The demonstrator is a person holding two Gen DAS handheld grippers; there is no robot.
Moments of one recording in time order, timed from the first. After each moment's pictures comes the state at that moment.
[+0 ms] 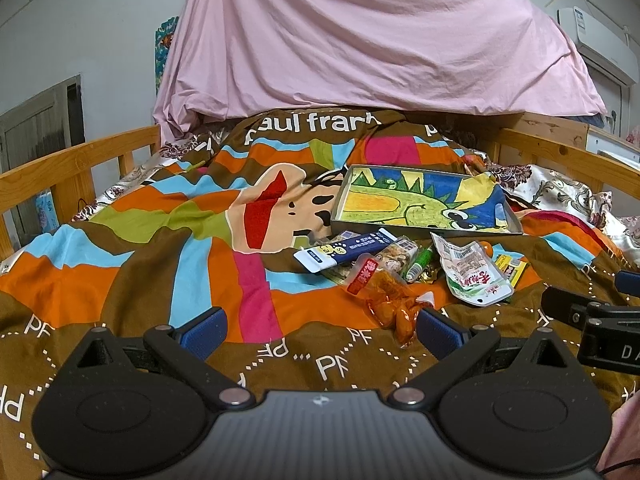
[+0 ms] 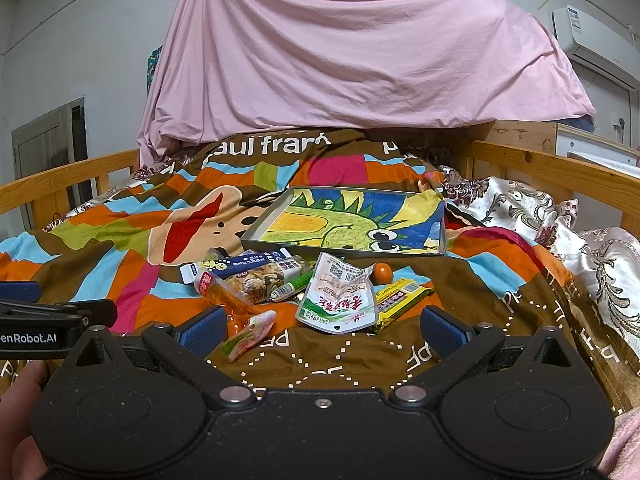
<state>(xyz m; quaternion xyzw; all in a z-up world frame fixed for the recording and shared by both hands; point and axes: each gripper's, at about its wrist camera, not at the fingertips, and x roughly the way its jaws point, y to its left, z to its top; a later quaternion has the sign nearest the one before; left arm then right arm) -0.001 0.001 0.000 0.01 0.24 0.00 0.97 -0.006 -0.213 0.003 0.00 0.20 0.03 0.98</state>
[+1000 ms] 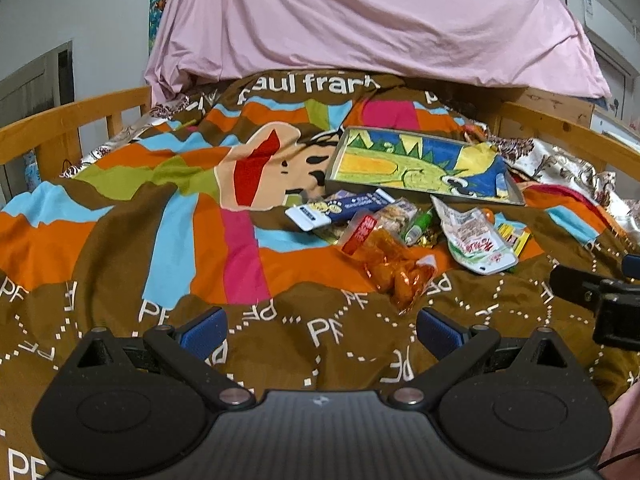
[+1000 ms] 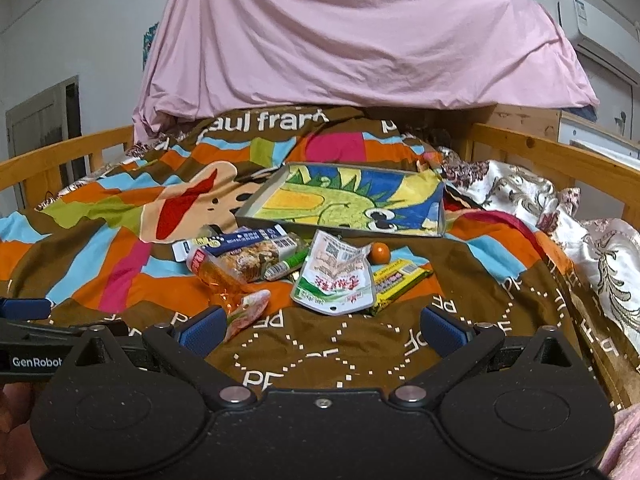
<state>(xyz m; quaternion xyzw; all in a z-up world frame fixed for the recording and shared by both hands) 0.015 0.002 -0.028 -0.01 0.29 -0.01 0.96 0.005 -0.210 -0.003 -0.01 0.24 0.02 0.97</state>
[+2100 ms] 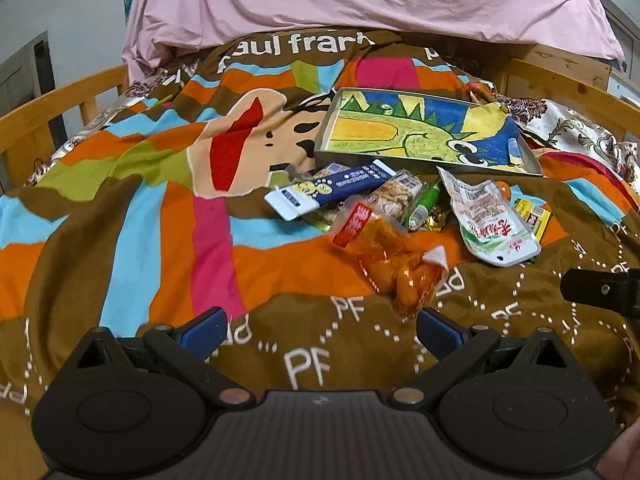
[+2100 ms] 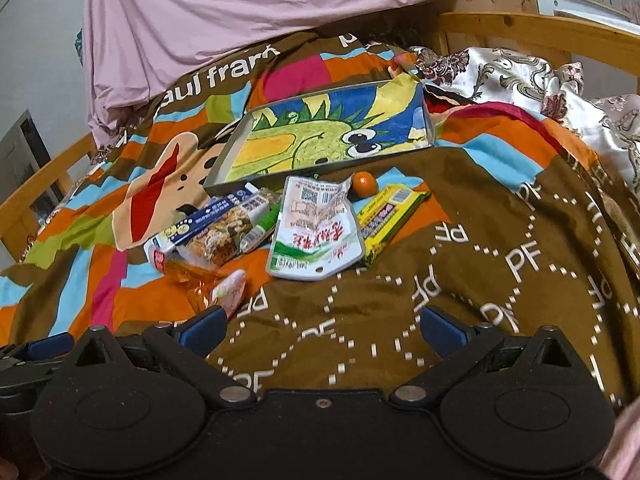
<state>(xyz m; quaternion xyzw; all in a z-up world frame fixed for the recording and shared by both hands) 0.080 -0.019 -0.031 0.02 0.35 -0.01 0.94 0.072 -0.251 -0.021 0.13 0.35 0.01 0.93</state>
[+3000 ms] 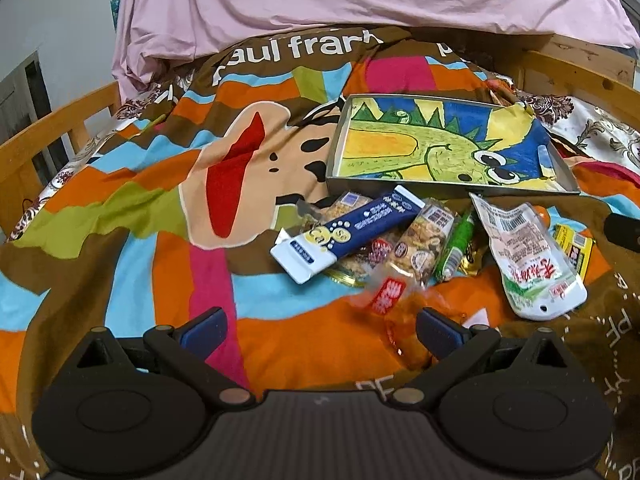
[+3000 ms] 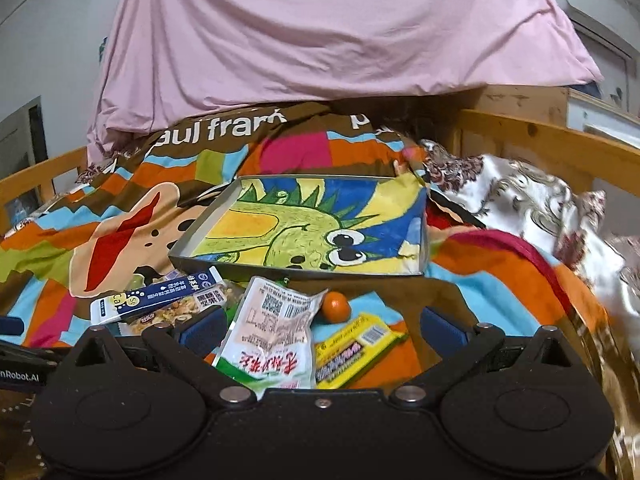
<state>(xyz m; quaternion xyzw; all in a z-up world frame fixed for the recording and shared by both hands) 0.150 -0.021 -0.025 0.05 0.36 0.00 0.93 0.141 -0.270 -0.008 0.02 0.24 0.00 0.97</state>
